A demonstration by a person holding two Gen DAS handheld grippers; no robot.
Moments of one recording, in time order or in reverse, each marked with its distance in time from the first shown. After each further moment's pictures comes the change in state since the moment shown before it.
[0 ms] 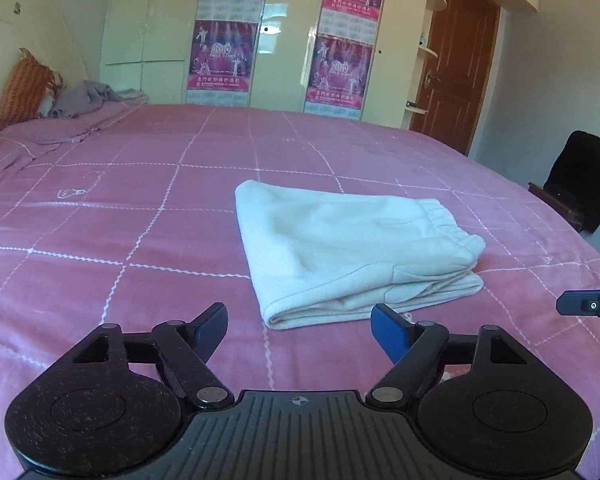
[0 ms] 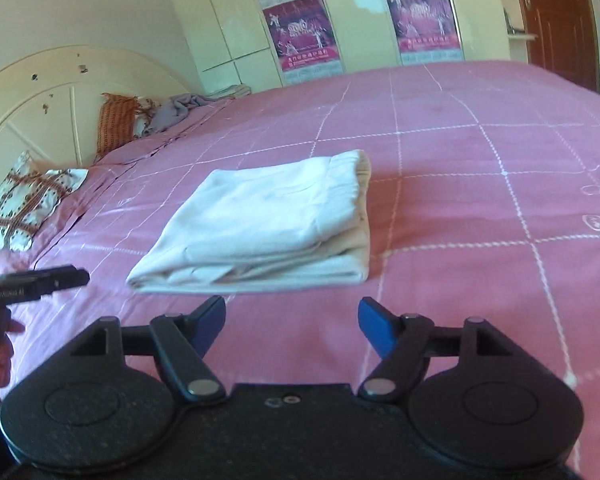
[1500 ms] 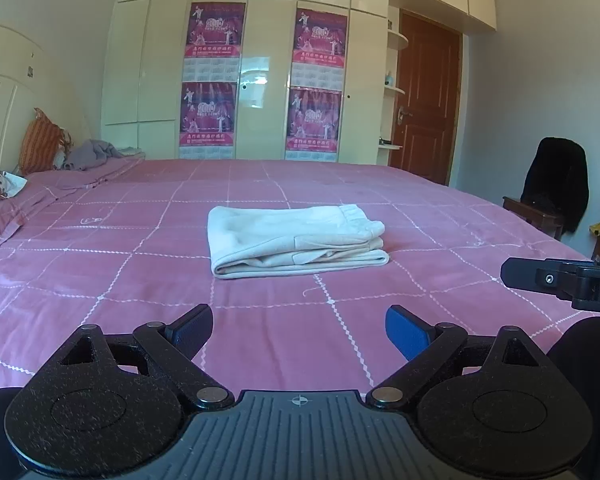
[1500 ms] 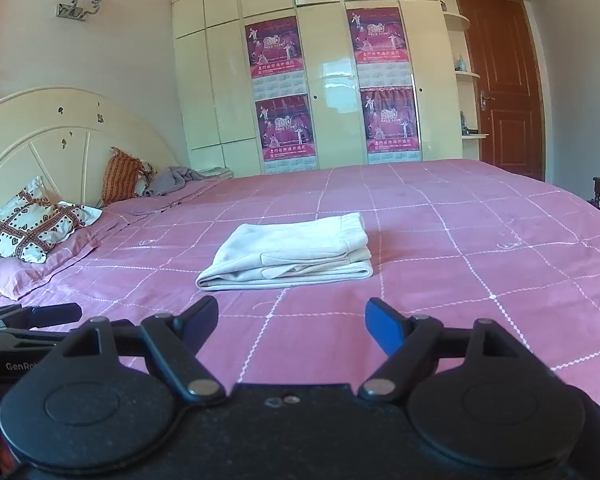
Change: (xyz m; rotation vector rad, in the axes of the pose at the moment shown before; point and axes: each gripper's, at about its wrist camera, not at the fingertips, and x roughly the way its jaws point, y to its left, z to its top) left arm -0.166 -0.083 -0.121 0.084 -0.167 0.017; right arm -0.146 0.123 -0.118 -0.073 -0.310 -0.160
